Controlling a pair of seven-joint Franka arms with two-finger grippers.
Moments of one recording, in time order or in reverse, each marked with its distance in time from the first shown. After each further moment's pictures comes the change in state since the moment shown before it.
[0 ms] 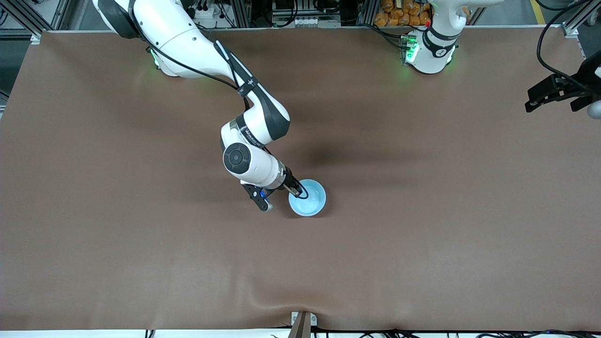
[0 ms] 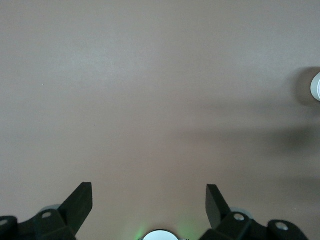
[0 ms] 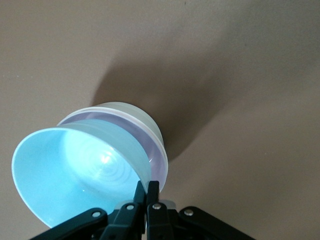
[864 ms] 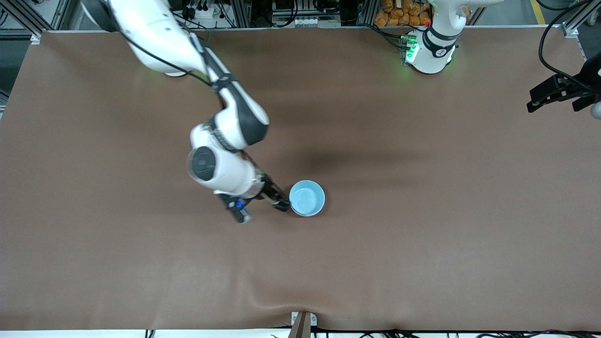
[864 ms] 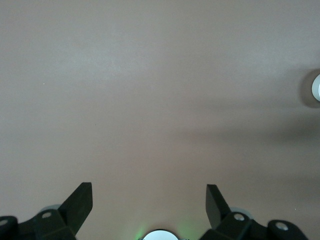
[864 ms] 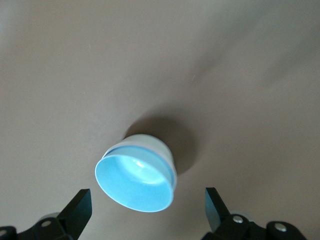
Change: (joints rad) left arm 0.002 0.000 0.003 -0.001 0.000 0.000 0.000; right arm -0.140 -0.111 -0.030 0.056 -0.007 -0.203 -0.182
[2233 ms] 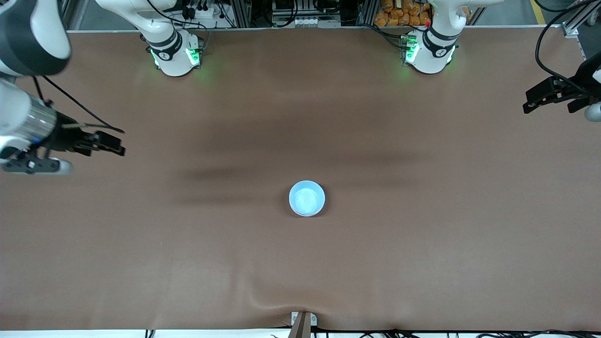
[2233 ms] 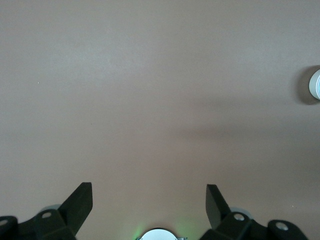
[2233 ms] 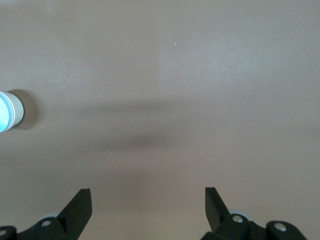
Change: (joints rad) left arm -0.002 0.008 -0.002 -0.005 -0.012 0.000 0.002; right arm -0.456 -0.612 -0.006 -0.320 -0.276 -0.409 -1.041
